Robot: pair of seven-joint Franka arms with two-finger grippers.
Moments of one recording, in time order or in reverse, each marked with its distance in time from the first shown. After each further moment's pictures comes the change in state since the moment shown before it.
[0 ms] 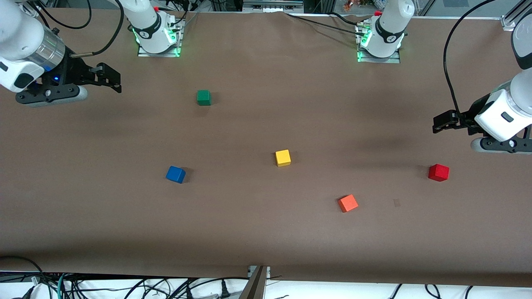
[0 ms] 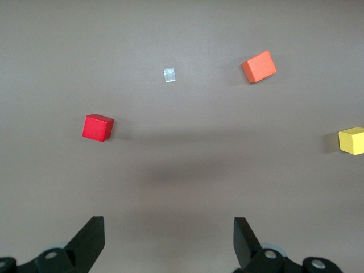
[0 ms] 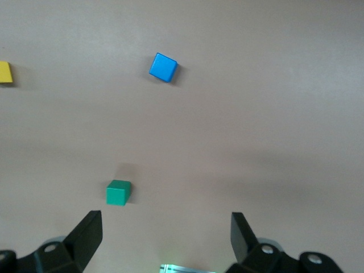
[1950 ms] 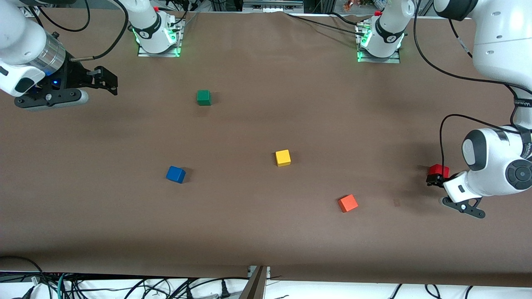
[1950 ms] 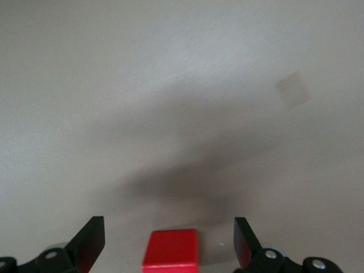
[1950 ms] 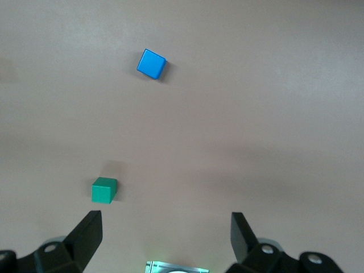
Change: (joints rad) left arm 0.204 0.529 0.009 -0.030 0.088 0.587 0.533; right arm -0.003 0.037 0.009 0.038 -0.041 -0.027 -0.016
